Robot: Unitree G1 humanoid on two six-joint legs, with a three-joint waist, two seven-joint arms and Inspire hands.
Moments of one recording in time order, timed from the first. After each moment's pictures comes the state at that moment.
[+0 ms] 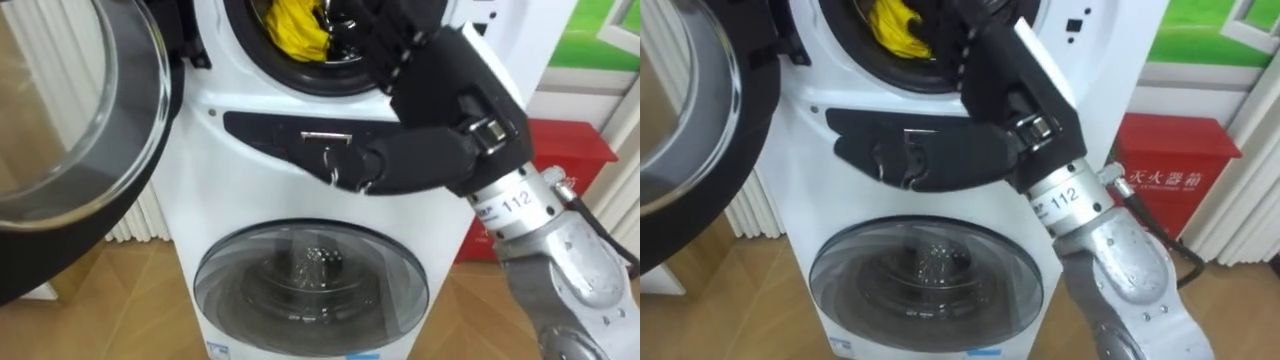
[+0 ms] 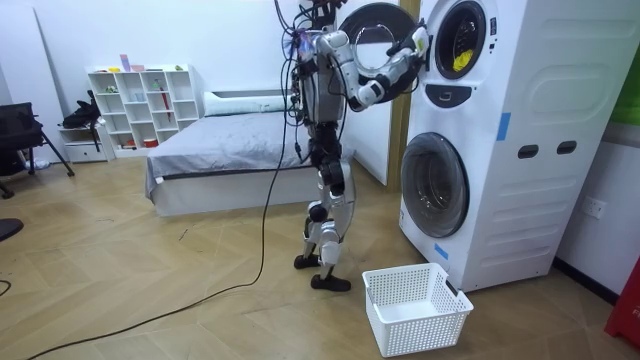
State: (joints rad) left arm 0.21 0.22 0.02 1.04 0.28 0.05 0.26; right arm -0.31 -0.31 0.13 -0.36 0.39 0.01 0.16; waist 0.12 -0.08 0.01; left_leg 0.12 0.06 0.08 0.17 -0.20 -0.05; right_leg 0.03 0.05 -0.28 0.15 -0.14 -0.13
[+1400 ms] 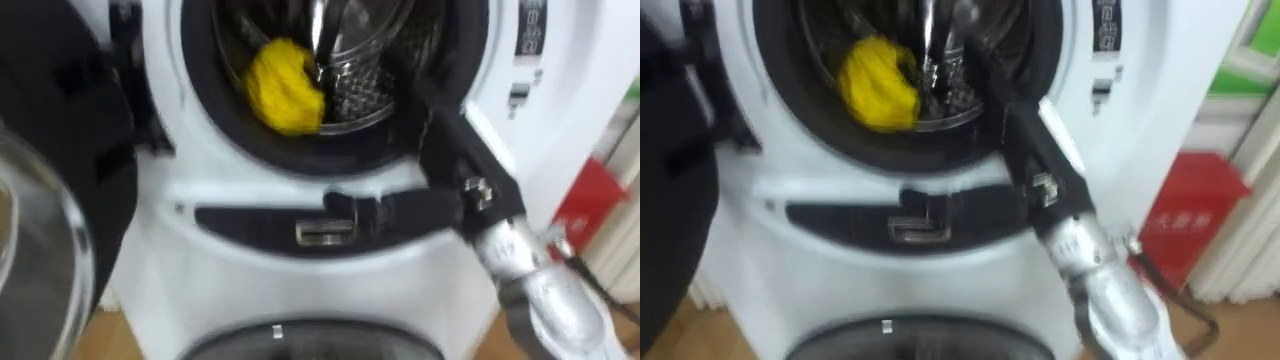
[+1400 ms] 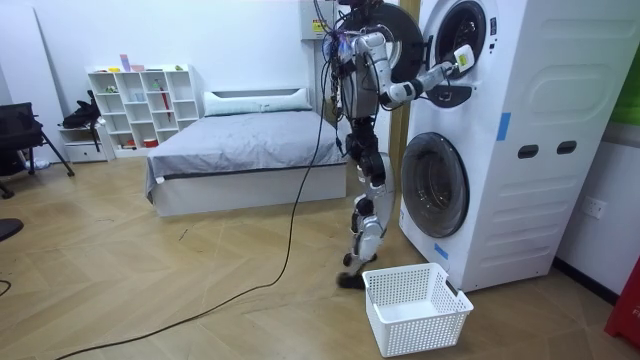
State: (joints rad) left arm 0.09 0.25 0.00 1.04 0.28 0.14 0.22; right arm -0.17 -0.38 0.17 -0.21 0.28 -0.05 0.06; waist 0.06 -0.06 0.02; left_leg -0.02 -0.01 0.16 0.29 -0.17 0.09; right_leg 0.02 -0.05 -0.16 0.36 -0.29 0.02
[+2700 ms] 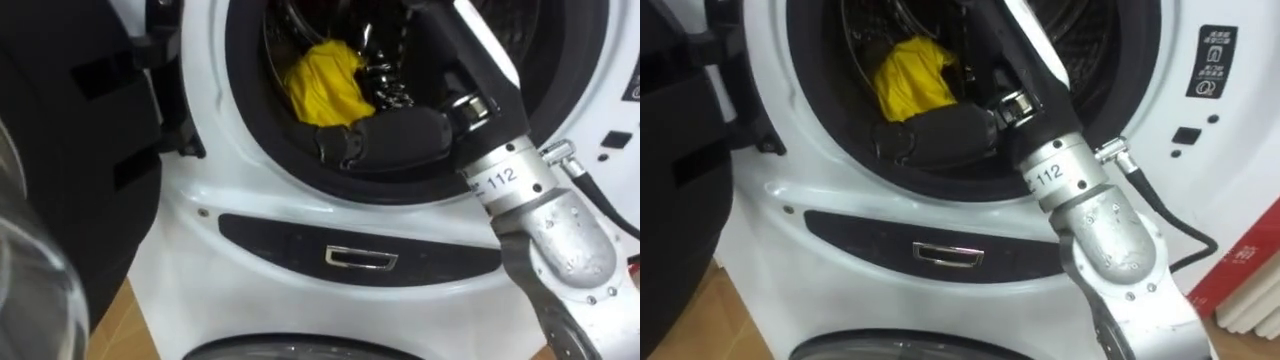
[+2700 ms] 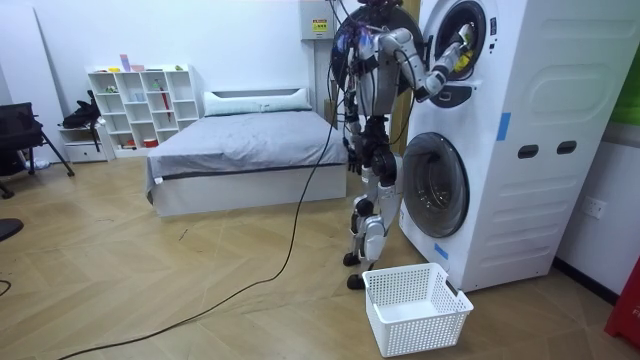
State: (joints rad) left arm 0.18 0.21 0.06 1.06 0.32 0.15 0.25; right arm -0.39 -0.35 0.17 -0.37 0.18 0.08 0.06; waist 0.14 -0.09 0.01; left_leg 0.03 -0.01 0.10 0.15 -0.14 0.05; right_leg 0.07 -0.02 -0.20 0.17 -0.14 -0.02
